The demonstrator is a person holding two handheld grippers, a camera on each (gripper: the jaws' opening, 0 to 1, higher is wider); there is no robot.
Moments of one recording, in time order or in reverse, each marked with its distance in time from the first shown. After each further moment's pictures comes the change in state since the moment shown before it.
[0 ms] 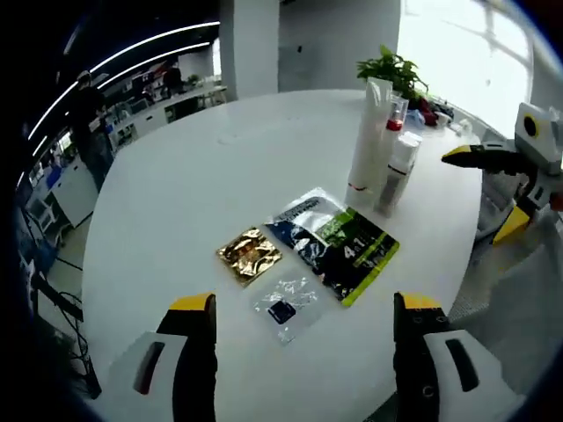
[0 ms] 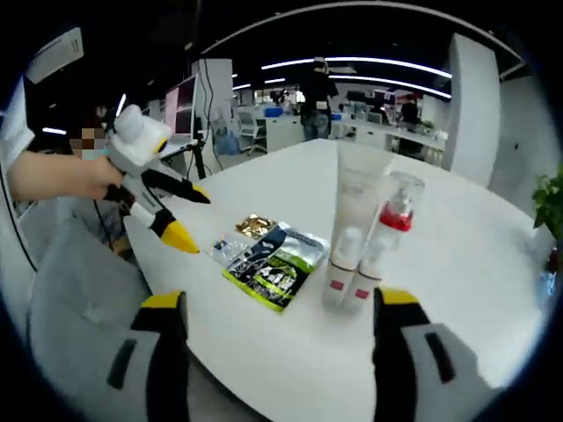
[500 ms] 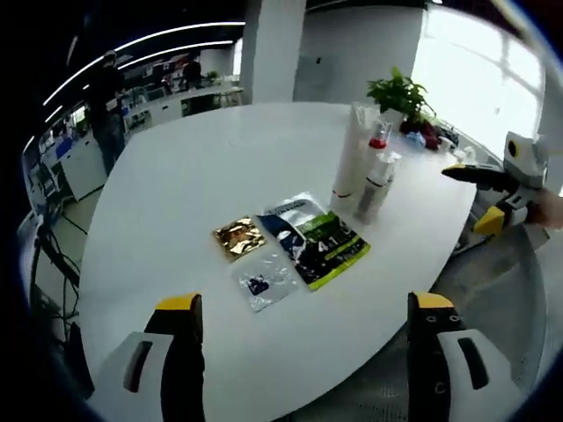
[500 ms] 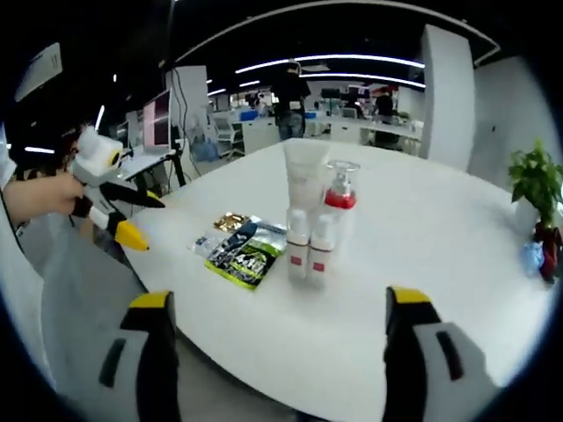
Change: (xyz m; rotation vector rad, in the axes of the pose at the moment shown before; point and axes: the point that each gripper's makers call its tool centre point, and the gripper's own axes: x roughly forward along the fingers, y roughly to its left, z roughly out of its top) left arm -0.042 -0.024 -0.015 -0.139 -0.055 0.016; right arm -0.045 -0.030 -0.017 0.093 -0.006 -0.076
